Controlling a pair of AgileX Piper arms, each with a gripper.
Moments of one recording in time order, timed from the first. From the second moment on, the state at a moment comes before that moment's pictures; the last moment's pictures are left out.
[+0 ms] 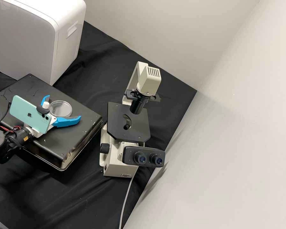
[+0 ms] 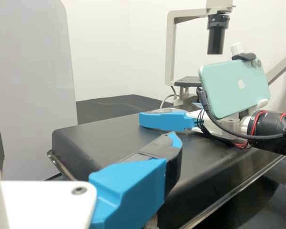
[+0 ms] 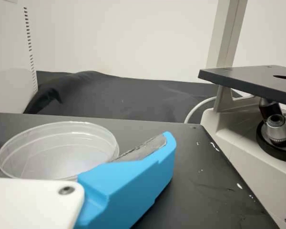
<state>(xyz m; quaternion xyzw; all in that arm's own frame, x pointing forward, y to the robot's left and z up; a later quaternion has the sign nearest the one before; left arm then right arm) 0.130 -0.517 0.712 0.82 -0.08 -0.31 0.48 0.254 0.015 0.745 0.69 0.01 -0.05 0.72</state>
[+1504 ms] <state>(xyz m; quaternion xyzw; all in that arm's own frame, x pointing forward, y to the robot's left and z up) 0.131 -0.516 0.713 0.82 -0.08 -0.31 0.48 0.255 0.012 0.745 0.71 0.02 -0.04 0.70</state>
